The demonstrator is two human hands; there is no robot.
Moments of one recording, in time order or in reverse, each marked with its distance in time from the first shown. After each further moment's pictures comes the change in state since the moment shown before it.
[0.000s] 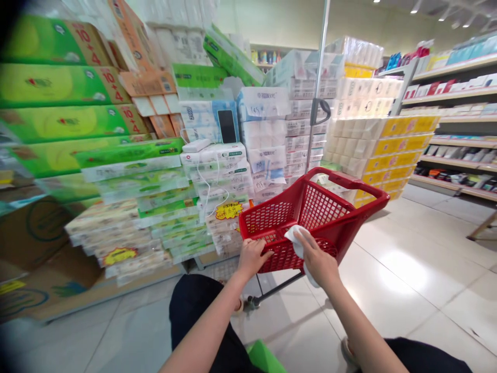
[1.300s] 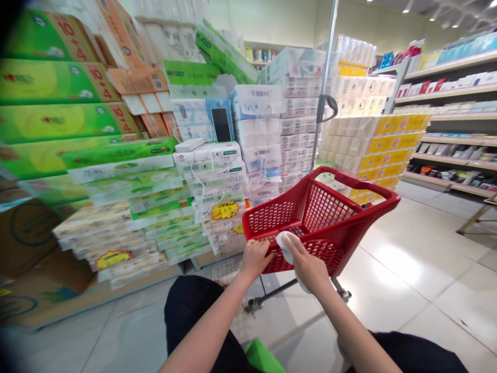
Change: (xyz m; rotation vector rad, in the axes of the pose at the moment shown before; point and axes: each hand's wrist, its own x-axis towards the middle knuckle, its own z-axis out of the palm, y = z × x) left_hand 0.007 0.026 0.008 0.013 -0.020 0.008; right_hand -0.012 -0.016 0.004 -0.067 -0.056 -0.078
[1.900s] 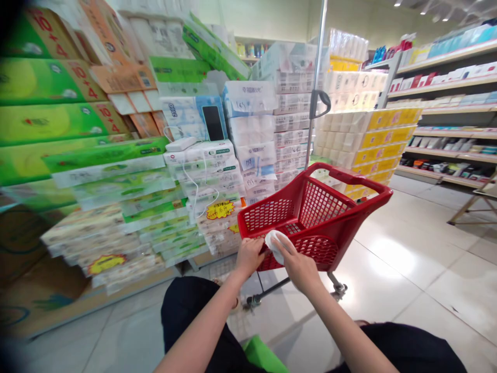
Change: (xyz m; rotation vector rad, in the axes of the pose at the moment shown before) left_hand 0.002 -0.005 -0.003 -0.032 -0.020 0.045; right_hand -0.004 -0.019 0.006 0.019 0.016 -0.058
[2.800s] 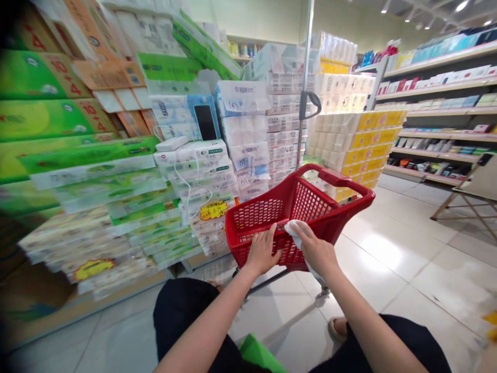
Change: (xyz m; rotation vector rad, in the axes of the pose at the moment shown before) left_hand 0.026 0.058 0.002 -0.042 -0.013 0.018; right_hand 0.003 0.073 -0.035 -0.129 0.050 0.164
